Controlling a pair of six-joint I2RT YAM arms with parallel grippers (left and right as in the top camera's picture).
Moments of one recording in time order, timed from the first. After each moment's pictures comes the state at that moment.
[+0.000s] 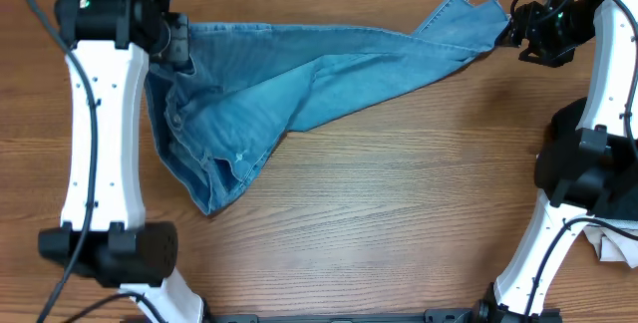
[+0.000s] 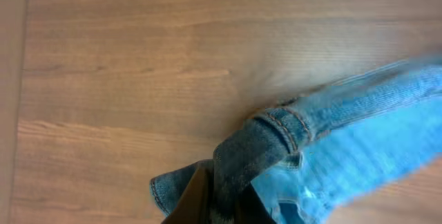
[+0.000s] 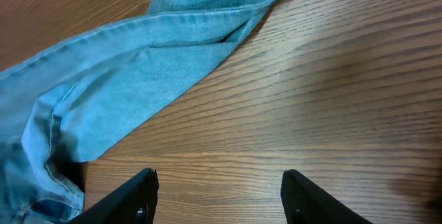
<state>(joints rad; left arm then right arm) -0.03 1.88 2.18 -1.39 -0.25 -0.03 -0.27 2.33 2.54 -1.62 -0.40 0.05</state>
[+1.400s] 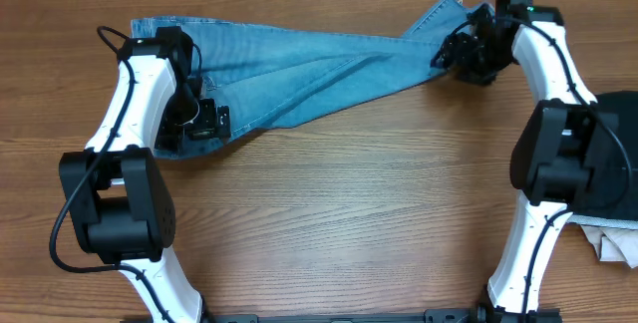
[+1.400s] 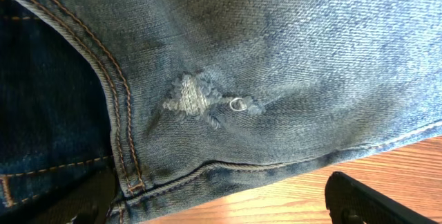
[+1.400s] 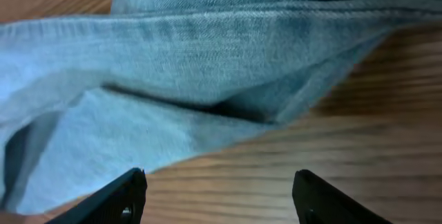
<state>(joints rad) 0.03 2.01 1.60 -1.29 0.01 -0.12 -0.11 2.33 1.98 -1.00 -0.42 0.20</state>
